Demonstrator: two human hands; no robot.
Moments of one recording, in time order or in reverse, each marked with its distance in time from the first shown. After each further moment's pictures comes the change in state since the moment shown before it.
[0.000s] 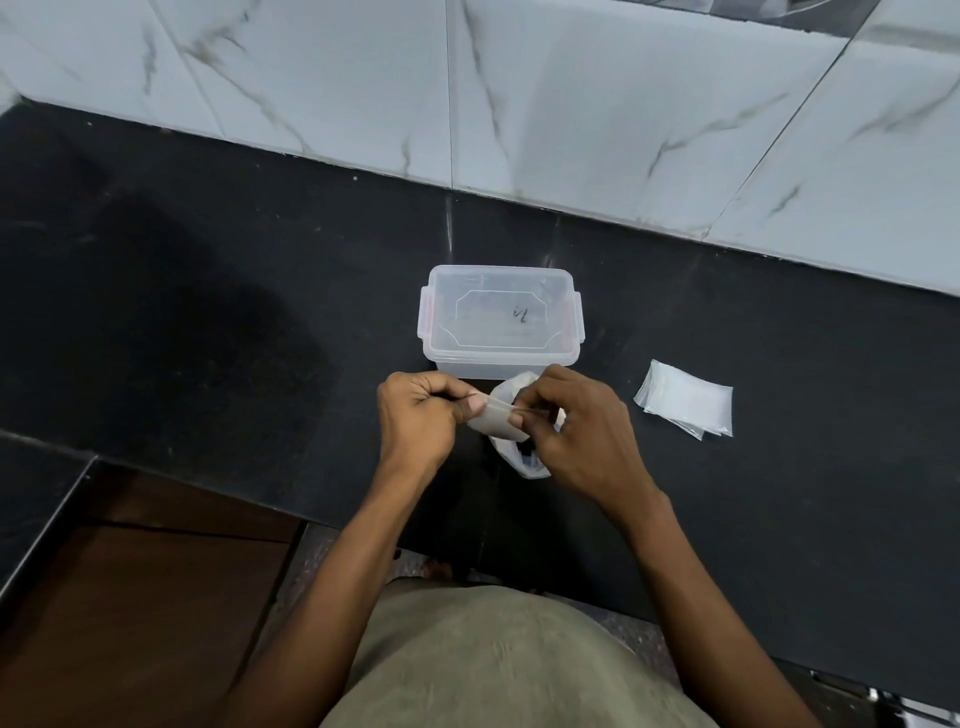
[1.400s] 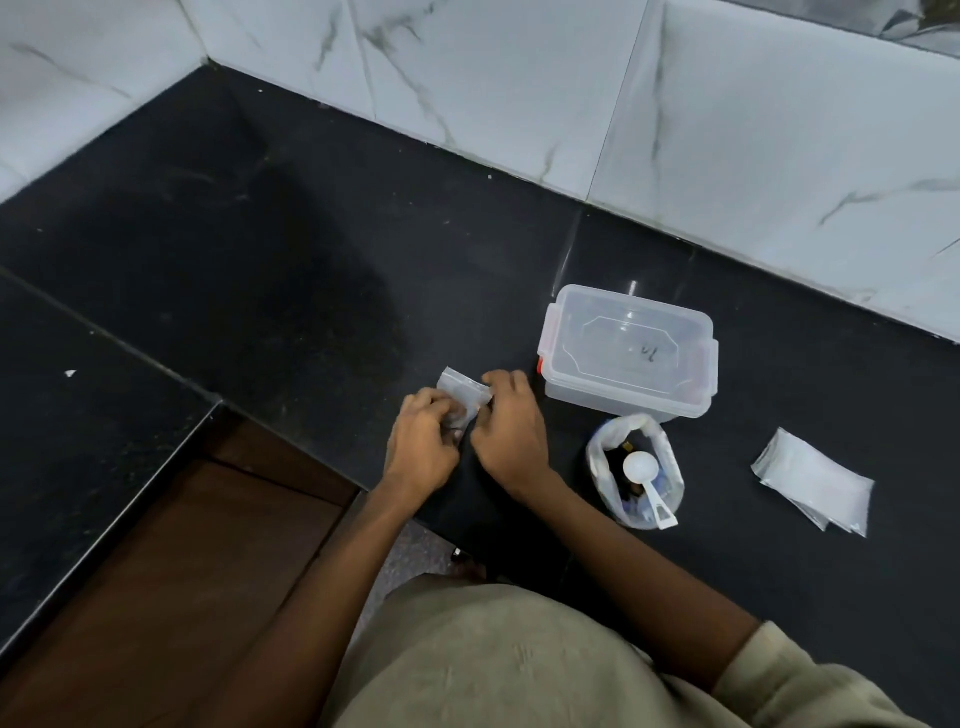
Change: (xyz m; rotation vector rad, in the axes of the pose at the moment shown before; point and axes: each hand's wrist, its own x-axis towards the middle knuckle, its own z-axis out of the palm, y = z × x) left_hand 0.041 -0.111 -0.102 0.724 0.046 0.093; right_hand 0.064 -0.050 0.188 0.018 -0.192 0.115
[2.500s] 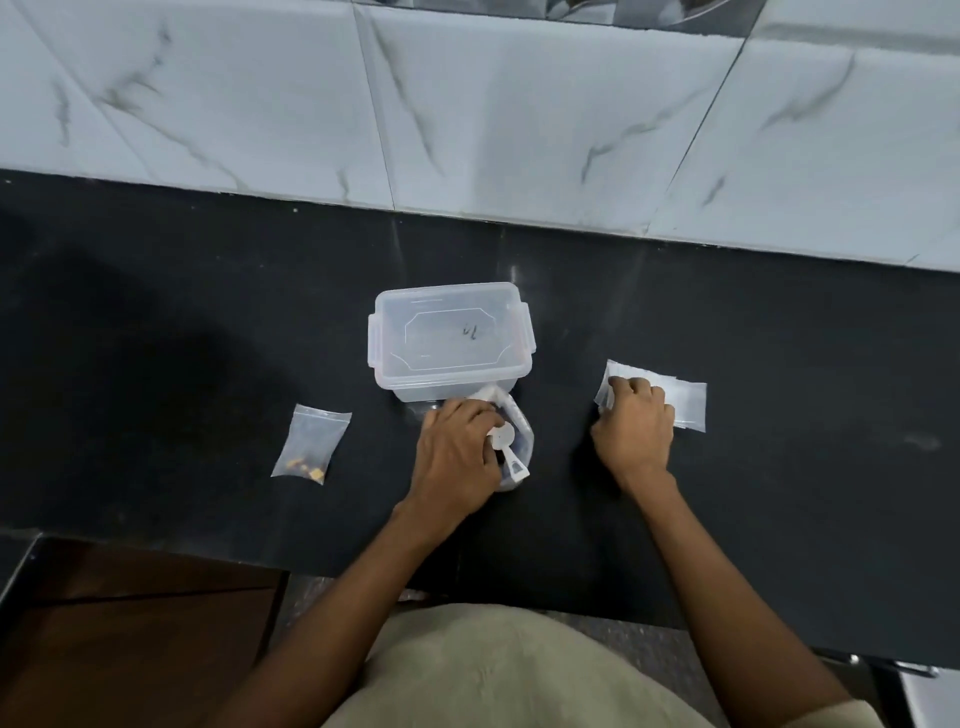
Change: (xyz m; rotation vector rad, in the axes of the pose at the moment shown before) left_hand -0.030 0.158 0.082 0.074 -0.072 0.579; right_hand -0.080 0.195 -0.180 -0.514 0.317 0.570
